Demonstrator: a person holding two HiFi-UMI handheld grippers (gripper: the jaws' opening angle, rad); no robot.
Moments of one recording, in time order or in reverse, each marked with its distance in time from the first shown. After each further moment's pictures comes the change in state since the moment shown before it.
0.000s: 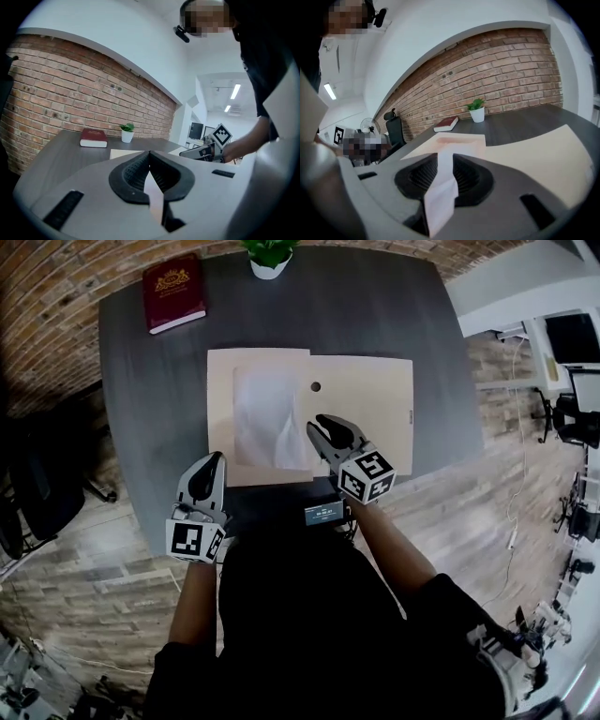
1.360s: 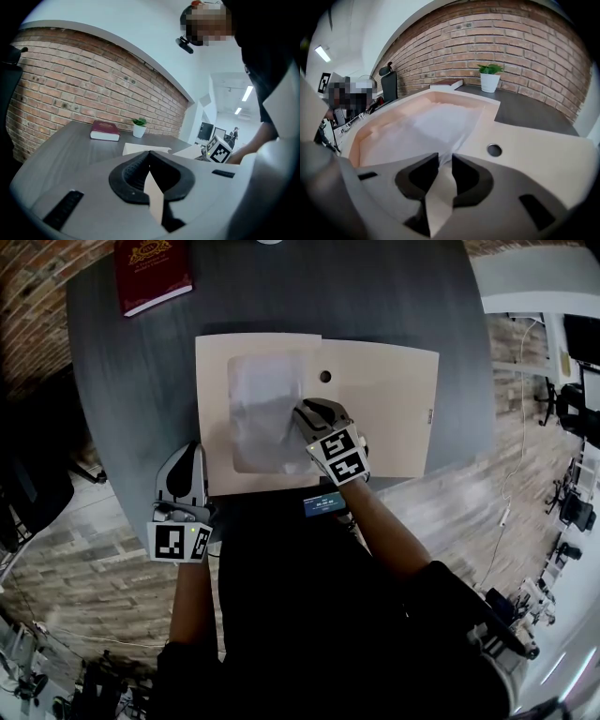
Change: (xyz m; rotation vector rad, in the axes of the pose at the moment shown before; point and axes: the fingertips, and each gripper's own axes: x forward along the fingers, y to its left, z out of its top) left arm 0.039 0.068 -0.024 -0.082 0.048 0.089; right arm 0.096 -0.041 -0.081 -0.238 0.439 -0.080
